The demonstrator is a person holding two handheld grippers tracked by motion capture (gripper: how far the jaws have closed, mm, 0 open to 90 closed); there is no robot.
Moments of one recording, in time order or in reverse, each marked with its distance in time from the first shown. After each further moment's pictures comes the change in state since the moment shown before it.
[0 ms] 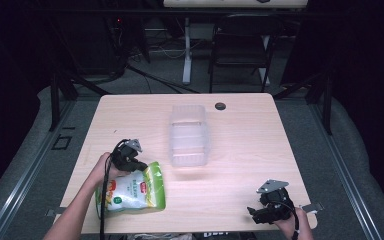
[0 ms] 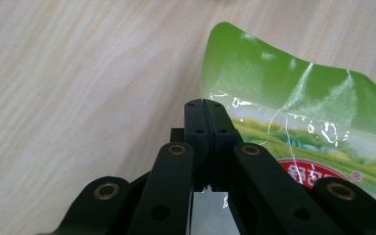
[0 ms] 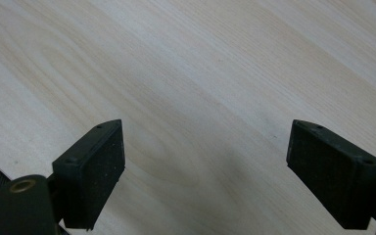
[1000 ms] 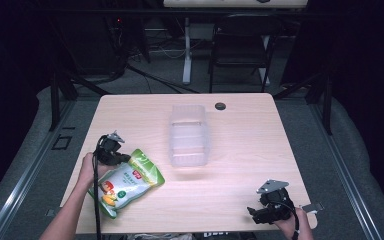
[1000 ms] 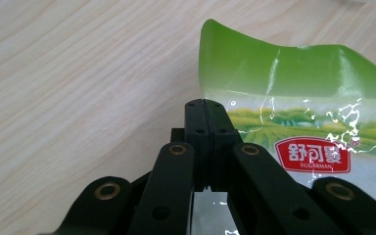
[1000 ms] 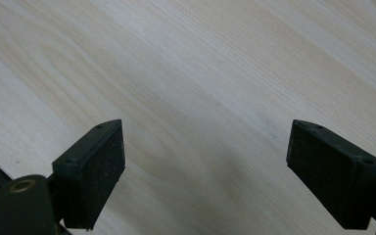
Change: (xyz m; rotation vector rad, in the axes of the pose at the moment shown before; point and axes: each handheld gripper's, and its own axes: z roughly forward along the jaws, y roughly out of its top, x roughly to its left) left arm 0.029 -0.032 -0.026 -0.035 0.200 -0.252; right arm 0.000 0.000 -0.001 -0.001 -0.001 -0.001
